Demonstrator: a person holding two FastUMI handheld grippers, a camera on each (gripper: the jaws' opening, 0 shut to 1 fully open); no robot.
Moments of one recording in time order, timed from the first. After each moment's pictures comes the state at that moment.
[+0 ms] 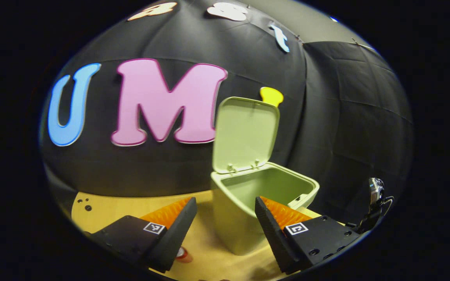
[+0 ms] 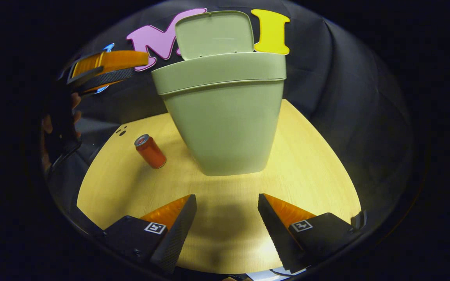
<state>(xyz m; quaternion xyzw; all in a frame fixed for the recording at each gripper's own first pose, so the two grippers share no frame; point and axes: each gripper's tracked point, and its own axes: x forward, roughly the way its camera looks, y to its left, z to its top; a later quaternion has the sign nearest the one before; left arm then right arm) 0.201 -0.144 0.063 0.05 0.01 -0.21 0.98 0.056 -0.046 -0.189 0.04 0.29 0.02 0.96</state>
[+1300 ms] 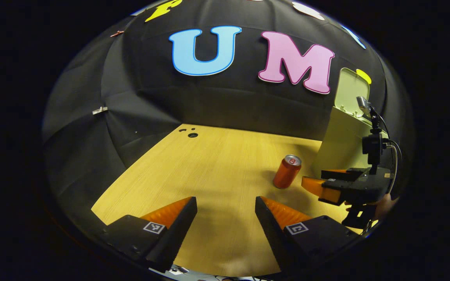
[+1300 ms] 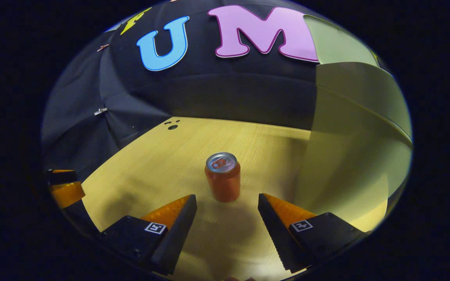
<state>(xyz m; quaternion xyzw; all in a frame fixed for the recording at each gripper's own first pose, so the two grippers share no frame) 0.056 0.114 -0.103 -0.04 0.15 0.10 0.98 0.173 0.167 -0.204 -0.05 0.23 0.21 0.95</state>
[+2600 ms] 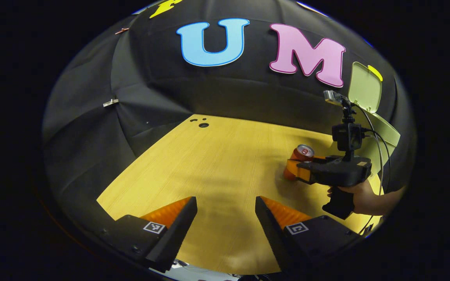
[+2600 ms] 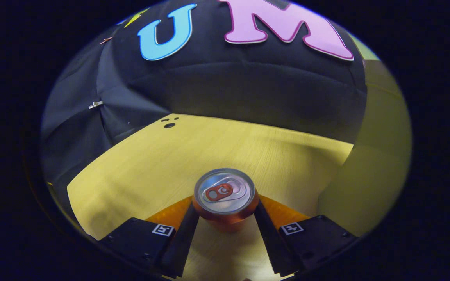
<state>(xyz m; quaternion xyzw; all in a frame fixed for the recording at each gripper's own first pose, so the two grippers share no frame) 0.060 0.106 -0.113 -0.04 0.18 0.14 0.97 0.236 0.209 -0.220 -0.08 0.21 0.23 0.95</state>
